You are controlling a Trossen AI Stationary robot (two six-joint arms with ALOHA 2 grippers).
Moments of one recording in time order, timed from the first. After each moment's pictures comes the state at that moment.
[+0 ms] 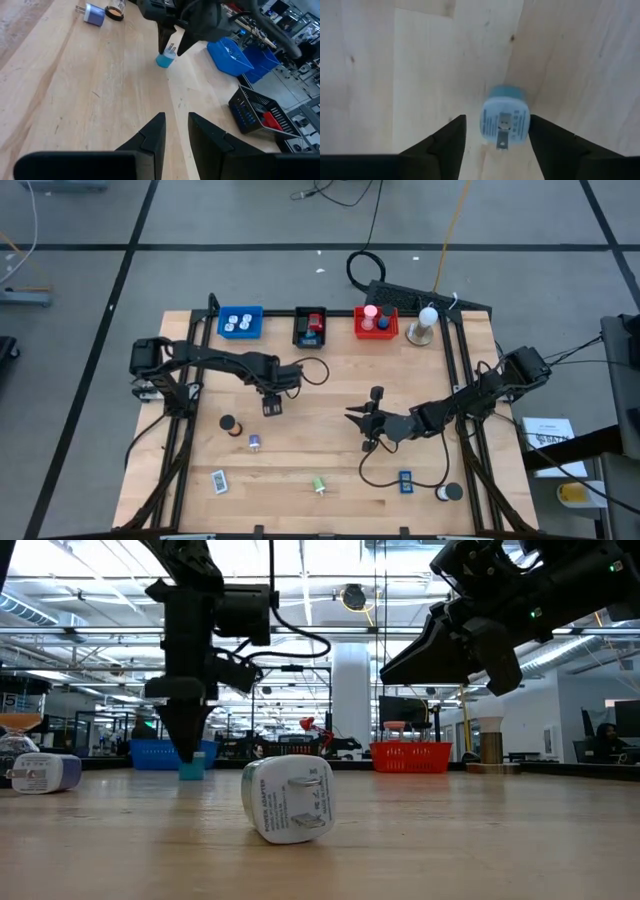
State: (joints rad) left arm 0.12 1.70 1.03 -0.85 -0.12 -0.06; right arm 0.37 1.56 0.59 0.54 0.68 -0.23
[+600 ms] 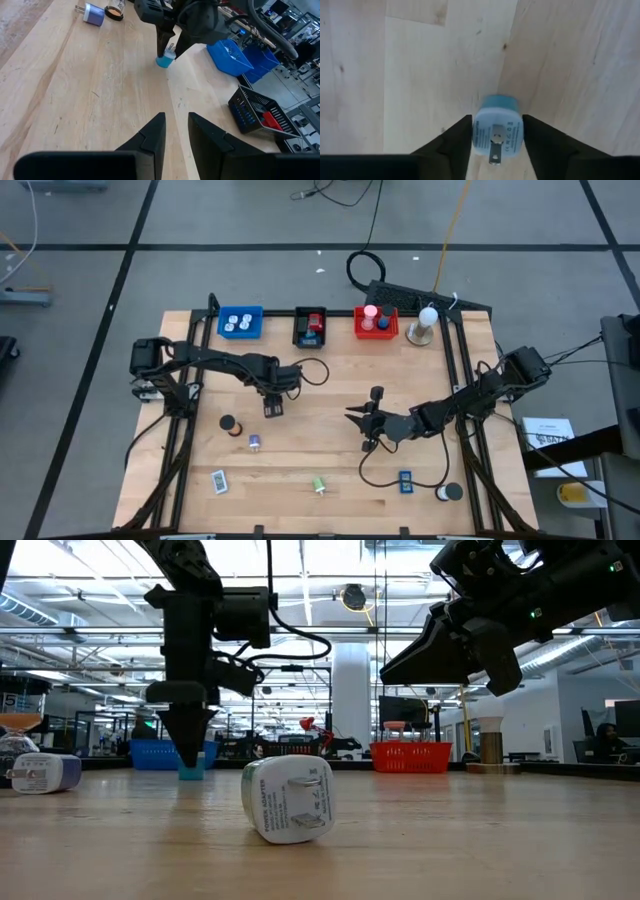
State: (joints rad) left arm 0.12 1.70 1.00 -0.79 -0.10 -0.06; right arm 0.37 1.56 0.59 0.54 0.68 -0.23
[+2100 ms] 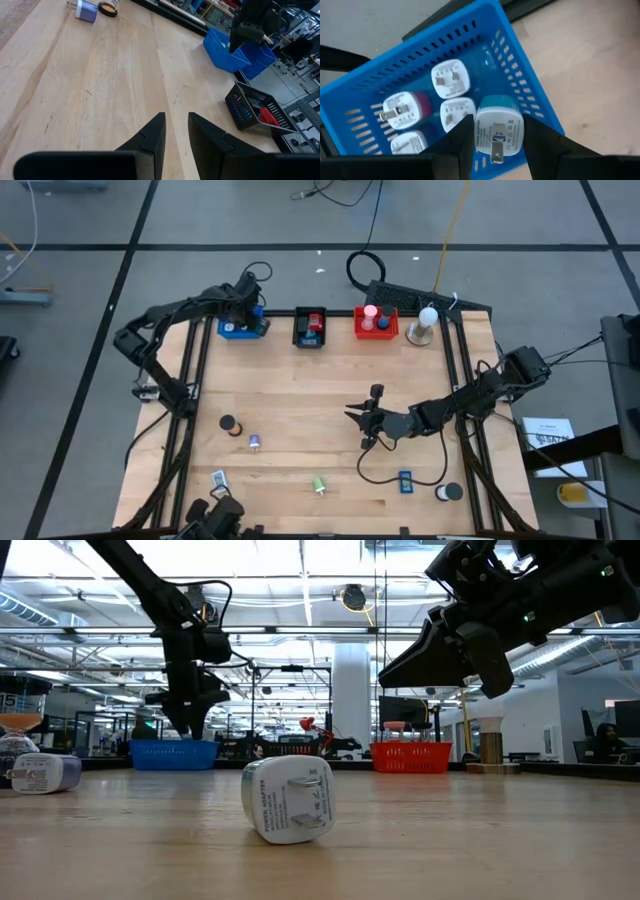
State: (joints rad) left arm 0.93 1.64 1.08 -0.66 -0.09 -0.15; right arm 0.35 1.56 0.59 0.53 0.68 -0.22
